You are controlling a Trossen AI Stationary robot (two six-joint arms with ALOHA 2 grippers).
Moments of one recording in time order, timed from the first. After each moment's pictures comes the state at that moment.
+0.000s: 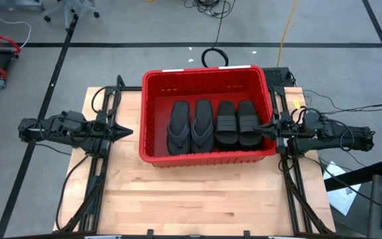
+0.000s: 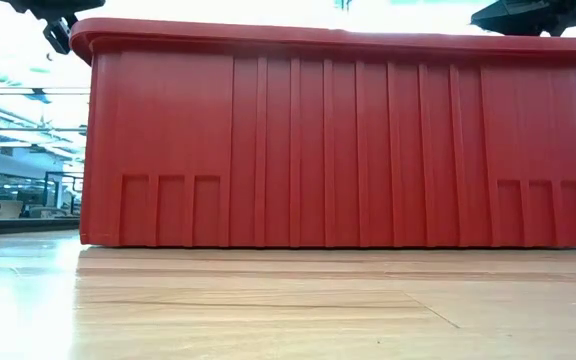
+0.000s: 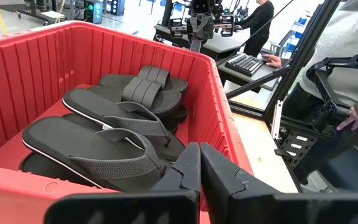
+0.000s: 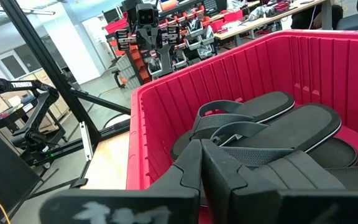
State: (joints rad) left arm -0.15 0.31 0.63 -0.50 -0.16 -0.32; right arm 0.02 0.27 0.50 -0.34 0.10 0.38
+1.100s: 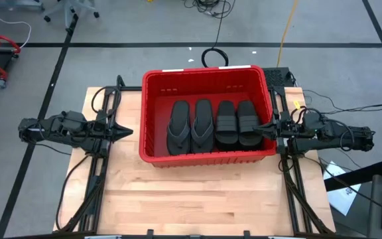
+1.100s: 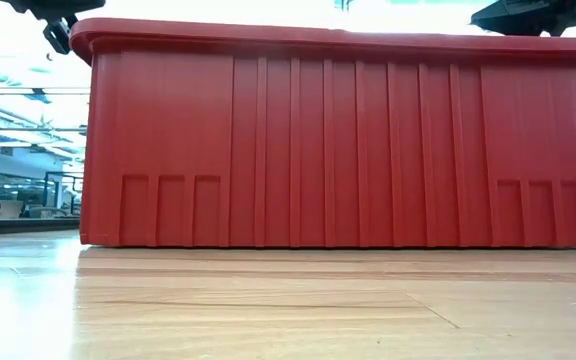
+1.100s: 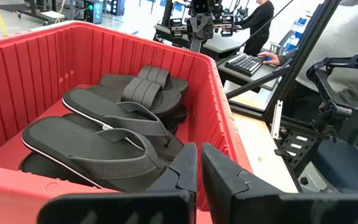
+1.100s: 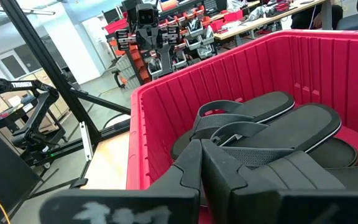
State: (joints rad) left arm -0.15 0.31 0.63 -0.50 -0.16 -0.32; right arm 0.02 0.27 0.50 -0.34 0.10 0.38
